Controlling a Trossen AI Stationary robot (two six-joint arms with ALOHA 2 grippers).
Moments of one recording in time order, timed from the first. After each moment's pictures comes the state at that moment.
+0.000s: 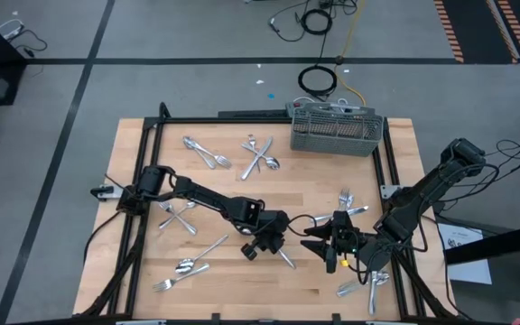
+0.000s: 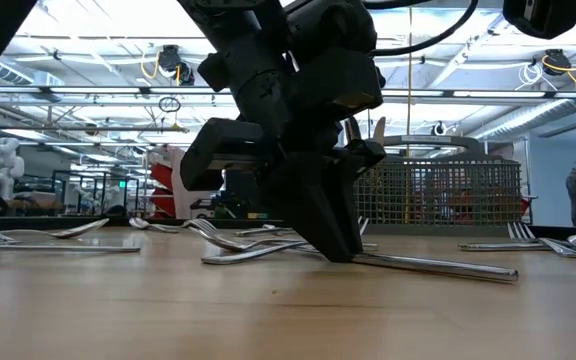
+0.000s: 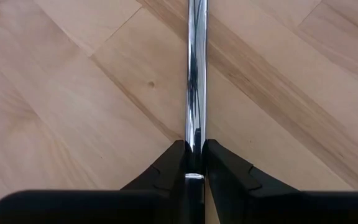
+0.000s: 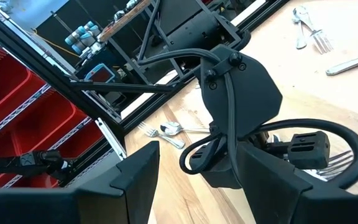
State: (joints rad) left arm -0.18 2.18 1.44 -0.34 0.25 0.60; right arm 0.75 1.29 0.83 0.04 0.86 1.04
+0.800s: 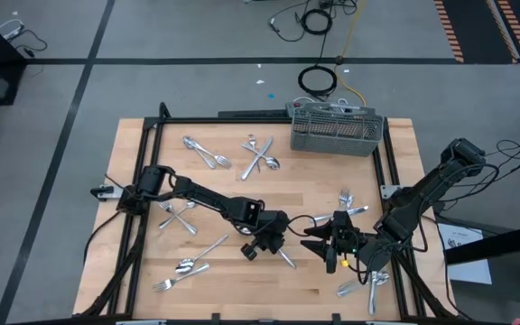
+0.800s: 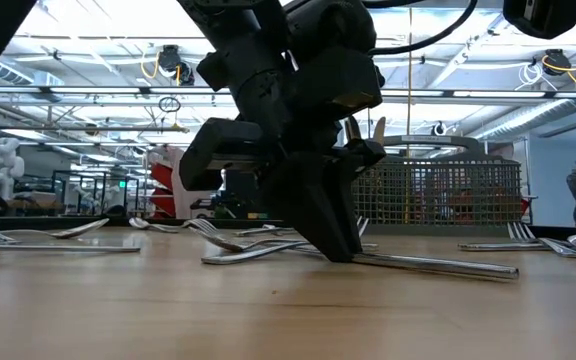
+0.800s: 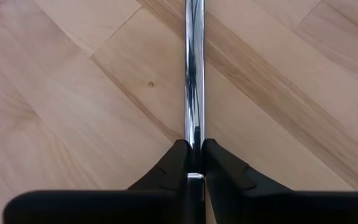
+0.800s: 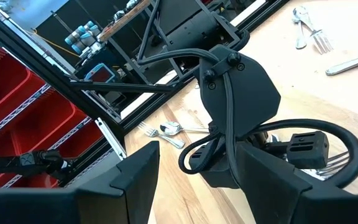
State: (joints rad) left arm -0.18 2.18 1.43 -0.35 0.24 0.61; right arm 0.75 1.29 0.83 0.04 0.86 1.04
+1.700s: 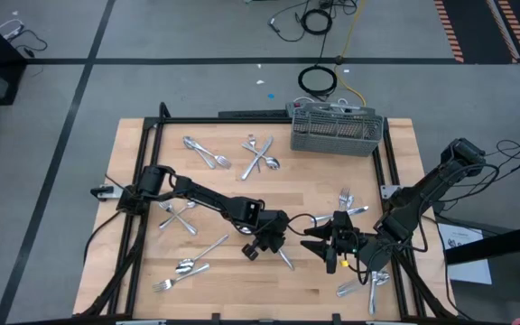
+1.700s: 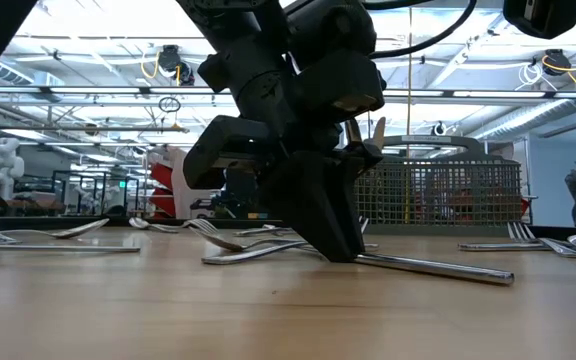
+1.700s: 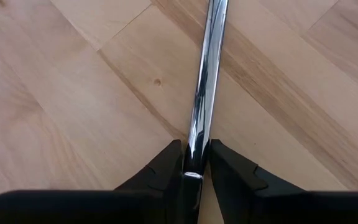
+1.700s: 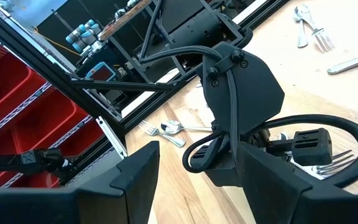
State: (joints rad) left arm -0.18 2.19 1.43 -0.33 0.25 0.56; right arm 0.75 1.29 0.83 0.04 0.86 1.03
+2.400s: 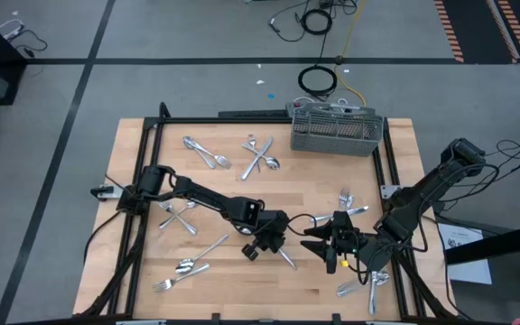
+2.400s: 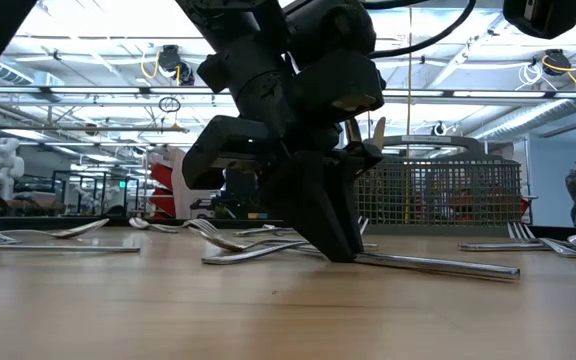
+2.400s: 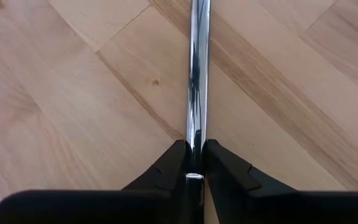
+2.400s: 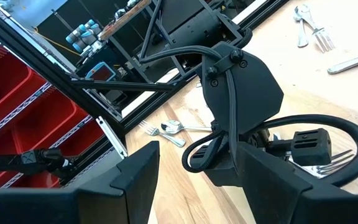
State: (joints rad) left arm -0.18 2.19 1.43 -0.32 0.25 0.56; right arm 0.75 1.29 0.83 0.04 0.85 1.03
